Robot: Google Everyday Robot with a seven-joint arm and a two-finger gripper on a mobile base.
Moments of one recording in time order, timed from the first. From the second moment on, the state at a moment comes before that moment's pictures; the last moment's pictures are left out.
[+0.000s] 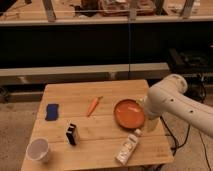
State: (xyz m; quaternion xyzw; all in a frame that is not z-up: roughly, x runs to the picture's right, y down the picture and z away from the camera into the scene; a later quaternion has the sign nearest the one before) arm 0.195 0.122 0.679 -0.22 -0.05 -0.11 0.97
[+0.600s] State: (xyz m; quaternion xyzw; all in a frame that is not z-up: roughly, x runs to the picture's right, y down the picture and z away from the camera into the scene) arm 0.155 0.135 0.673 -0.22 -0.09 -0.15 0.96
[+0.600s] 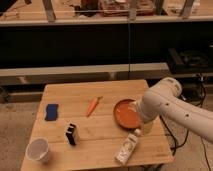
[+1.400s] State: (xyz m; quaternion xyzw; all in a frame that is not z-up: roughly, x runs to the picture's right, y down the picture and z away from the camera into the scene) arm 0.123 0.152 0.666 -0.22 -0.12 -0.19 0.95
